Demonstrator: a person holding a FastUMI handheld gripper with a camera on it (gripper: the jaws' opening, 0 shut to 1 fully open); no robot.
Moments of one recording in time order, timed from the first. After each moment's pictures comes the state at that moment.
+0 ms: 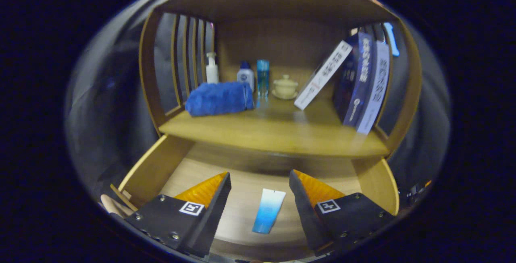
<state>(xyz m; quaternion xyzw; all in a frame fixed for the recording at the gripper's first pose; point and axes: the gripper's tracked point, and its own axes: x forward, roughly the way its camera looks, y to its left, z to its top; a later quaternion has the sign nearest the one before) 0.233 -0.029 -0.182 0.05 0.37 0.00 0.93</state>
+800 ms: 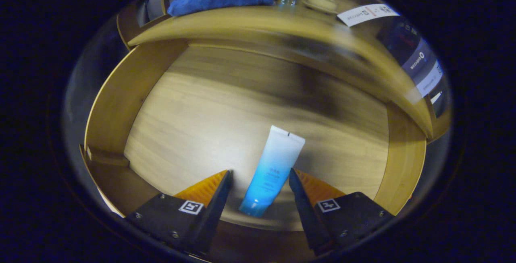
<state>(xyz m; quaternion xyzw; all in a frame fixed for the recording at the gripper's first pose) 0.184 -0.016 -0.289 -0.02 0.63 0.06 0.78</state>
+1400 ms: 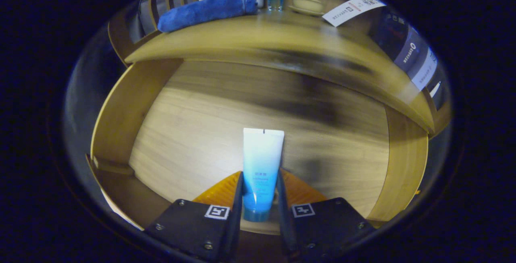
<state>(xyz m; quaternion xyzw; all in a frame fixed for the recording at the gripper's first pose) 0.199 -0.027 -0.271 0.04 0.58 0.07 0.81</state>
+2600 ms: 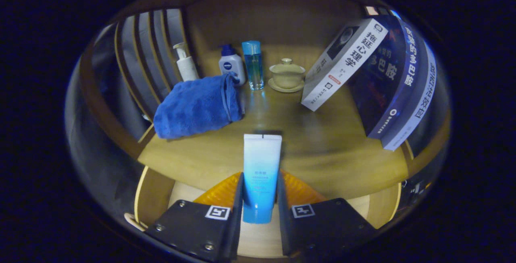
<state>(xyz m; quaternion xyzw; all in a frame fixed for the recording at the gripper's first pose) 0.347 -0.043 -0.184 0.10 0.44 -0.02 0.89</state>
